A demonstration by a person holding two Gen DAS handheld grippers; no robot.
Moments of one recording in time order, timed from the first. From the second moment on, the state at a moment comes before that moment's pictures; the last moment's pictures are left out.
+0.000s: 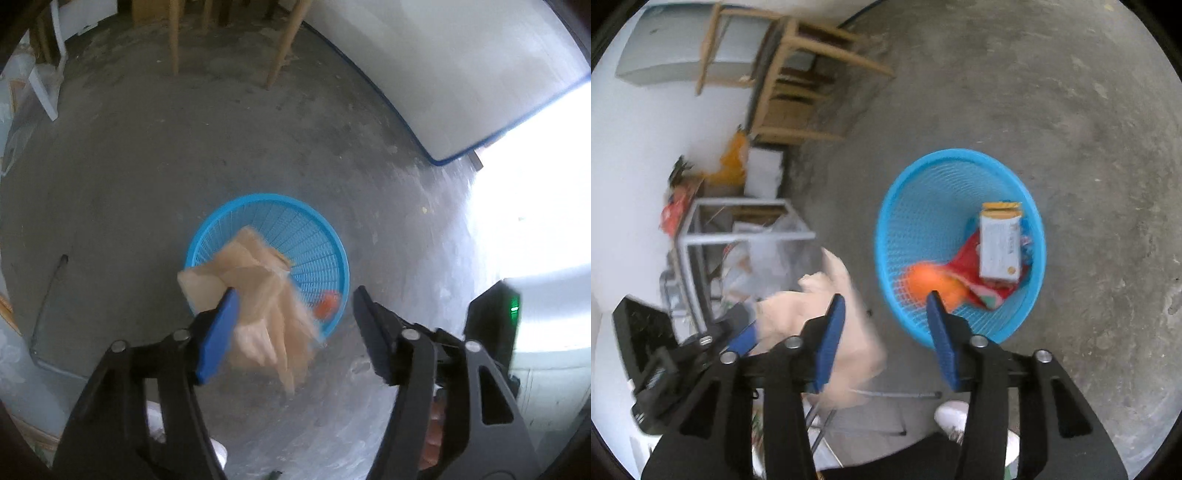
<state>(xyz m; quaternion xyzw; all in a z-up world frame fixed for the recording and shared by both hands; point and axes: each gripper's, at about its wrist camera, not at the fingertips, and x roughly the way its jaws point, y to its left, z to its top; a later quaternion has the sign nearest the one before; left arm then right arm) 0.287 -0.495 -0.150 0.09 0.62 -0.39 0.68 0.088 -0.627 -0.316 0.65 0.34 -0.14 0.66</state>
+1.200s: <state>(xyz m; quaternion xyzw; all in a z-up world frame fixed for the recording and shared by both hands) 0.167 0.075 0.036 -0.11 0.40 -0.26 0.87 0.069 -0.430 -0.108 0.48 0.30 0.10 0.81</state>
